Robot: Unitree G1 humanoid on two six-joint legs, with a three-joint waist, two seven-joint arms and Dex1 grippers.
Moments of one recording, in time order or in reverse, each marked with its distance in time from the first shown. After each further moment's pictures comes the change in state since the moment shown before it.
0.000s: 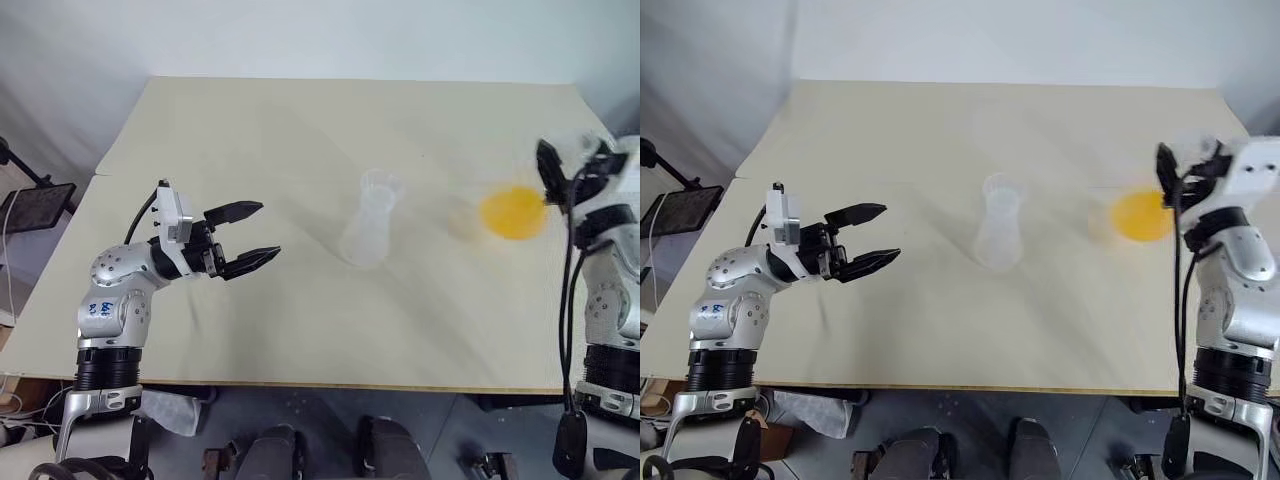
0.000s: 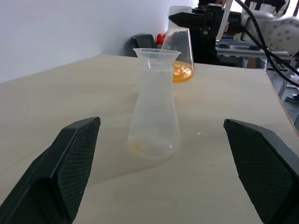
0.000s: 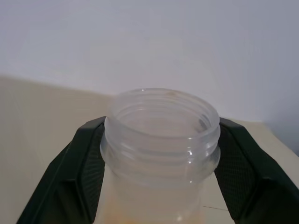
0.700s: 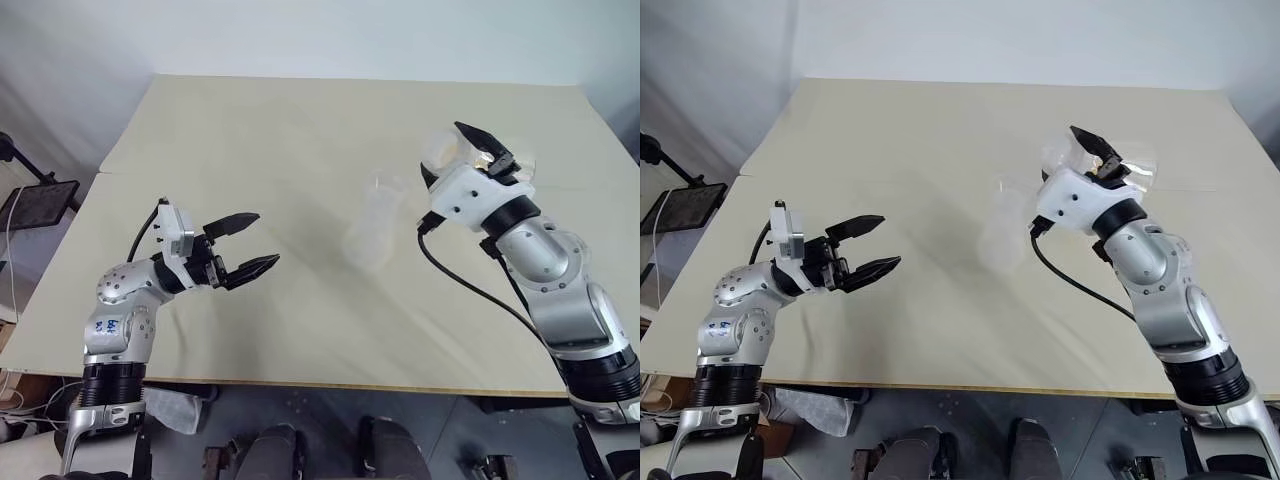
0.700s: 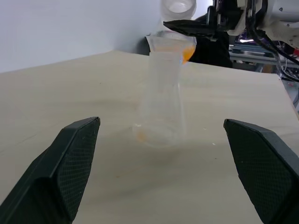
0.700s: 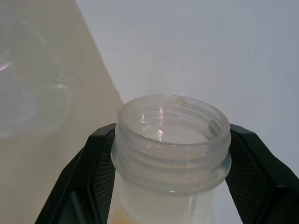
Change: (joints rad) left arm 0.079 -0.041 0.007 -0.015 0.000 -0.032 0.053; right arm -0.059 -0.100 0.464 -0.181 -0.712 -0.190 -0.016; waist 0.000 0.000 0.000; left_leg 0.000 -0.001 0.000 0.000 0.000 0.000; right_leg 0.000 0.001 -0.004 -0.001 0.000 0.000
